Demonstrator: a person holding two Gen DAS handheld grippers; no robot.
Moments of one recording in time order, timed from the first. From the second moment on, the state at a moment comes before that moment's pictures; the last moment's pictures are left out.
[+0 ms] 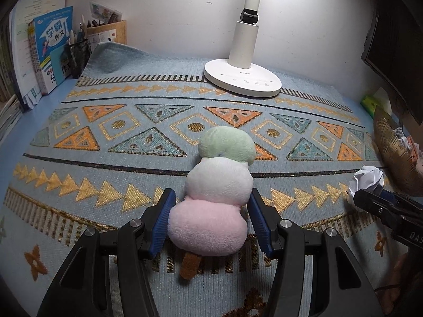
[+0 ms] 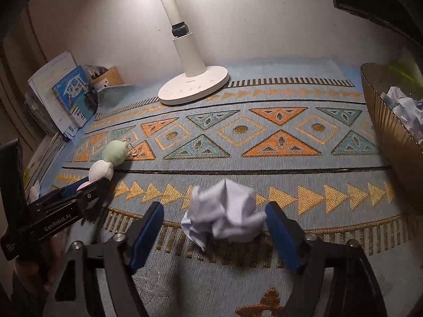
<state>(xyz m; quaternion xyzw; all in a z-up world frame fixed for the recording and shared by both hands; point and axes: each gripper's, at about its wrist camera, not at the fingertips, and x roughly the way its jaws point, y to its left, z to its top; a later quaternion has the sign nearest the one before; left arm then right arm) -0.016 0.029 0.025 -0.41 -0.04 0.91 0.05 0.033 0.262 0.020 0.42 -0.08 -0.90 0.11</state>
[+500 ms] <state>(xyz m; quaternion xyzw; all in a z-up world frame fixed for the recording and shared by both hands) -0.009 0.037 0.029 -0.40 -0.03 0.91 0.05 0.061 0.270 0.041 0.38 -0.10 -0.91 0.08</state>
